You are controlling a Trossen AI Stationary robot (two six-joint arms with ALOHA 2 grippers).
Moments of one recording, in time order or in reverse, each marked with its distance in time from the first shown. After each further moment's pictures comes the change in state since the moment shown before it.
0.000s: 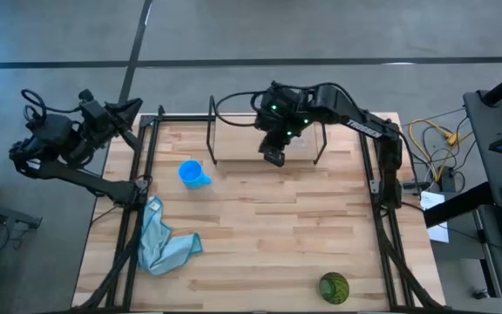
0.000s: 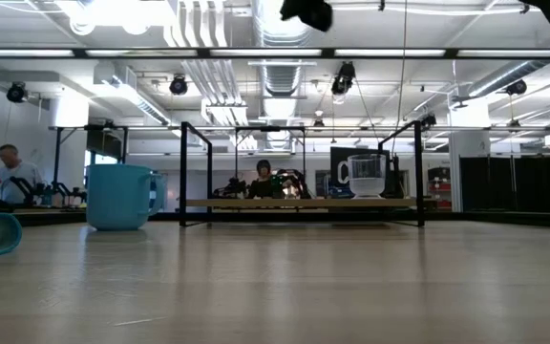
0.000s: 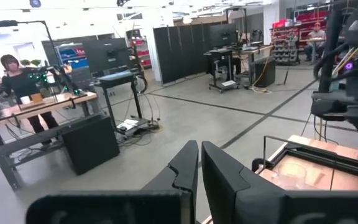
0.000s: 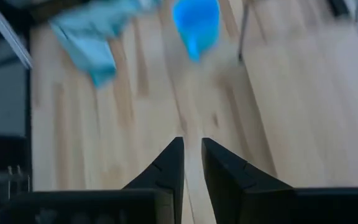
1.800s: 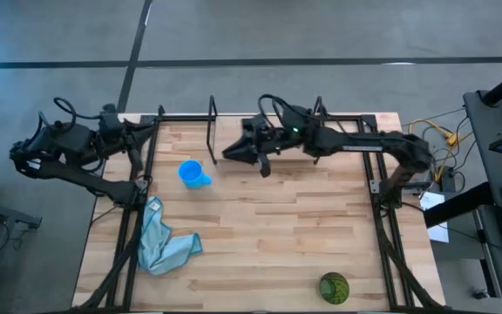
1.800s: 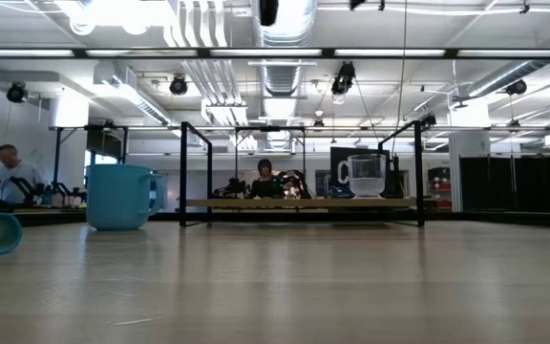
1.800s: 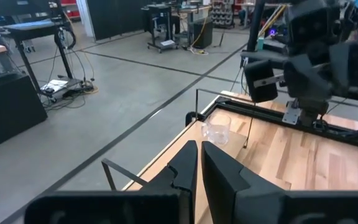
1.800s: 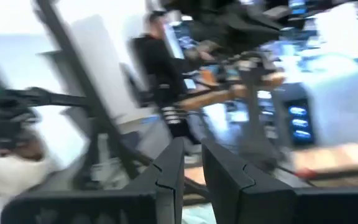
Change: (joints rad) left arm 0.000 0.012 -0.001 -0.282 0.288 -0.316; right arm 0.059 -0.252 -0.906 1.669 -0.234 0.328
